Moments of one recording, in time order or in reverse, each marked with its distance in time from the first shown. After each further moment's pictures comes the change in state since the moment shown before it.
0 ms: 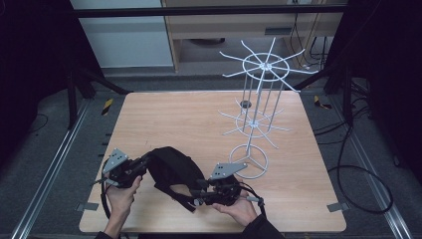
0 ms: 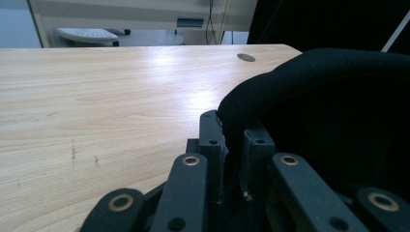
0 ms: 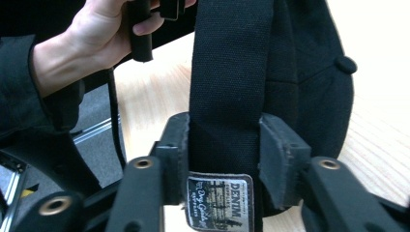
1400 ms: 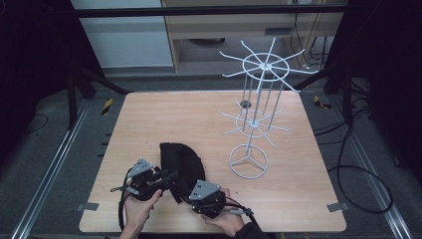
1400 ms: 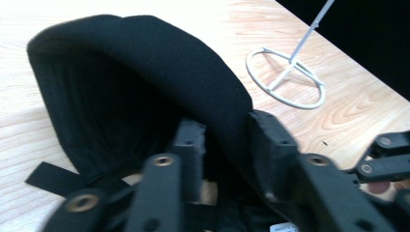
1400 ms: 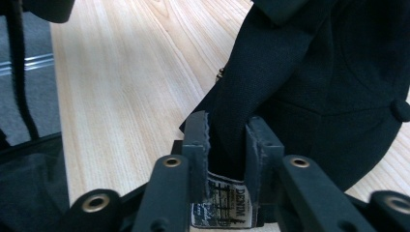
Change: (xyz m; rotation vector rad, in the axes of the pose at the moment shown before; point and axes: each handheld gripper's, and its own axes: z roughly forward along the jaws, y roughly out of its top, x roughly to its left) left arm -0.055 -0.014 0.015 0.216 -0.119 -0.080; right arm 0.030 -0.021 0.045 0.136 -0.213 -0.252
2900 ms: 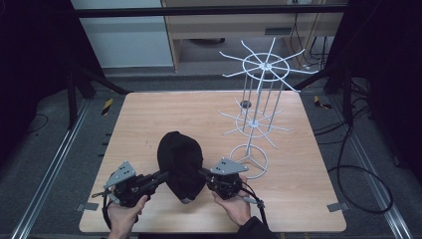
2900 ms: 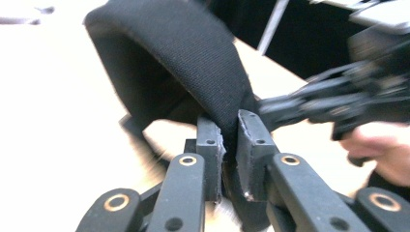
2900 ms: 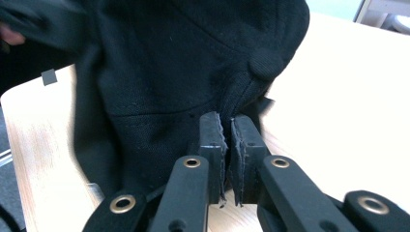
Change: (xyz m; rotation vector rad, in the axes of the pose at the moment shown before) left arm 0.002 0.002 -0.049 -0.103 -0.051 0.060; right arm -0.043 0.015 -0.037 -0.155 -0.150 0.261
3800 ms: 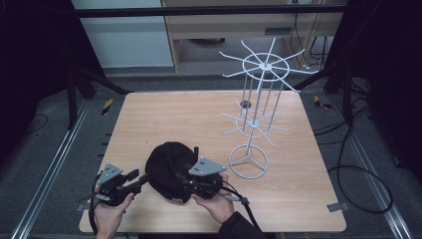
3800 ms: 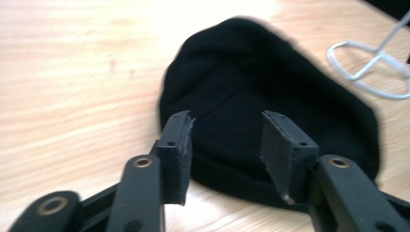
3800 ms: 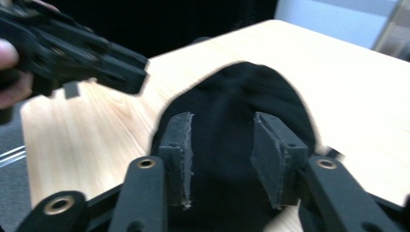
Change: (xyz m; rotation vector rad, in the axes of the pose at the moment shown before) left arm 0.033 -0.014 -0.008 0.090 0.270 -0.022; right arm 0.025 0.017 0.023 -0.046 0.044 -0.065
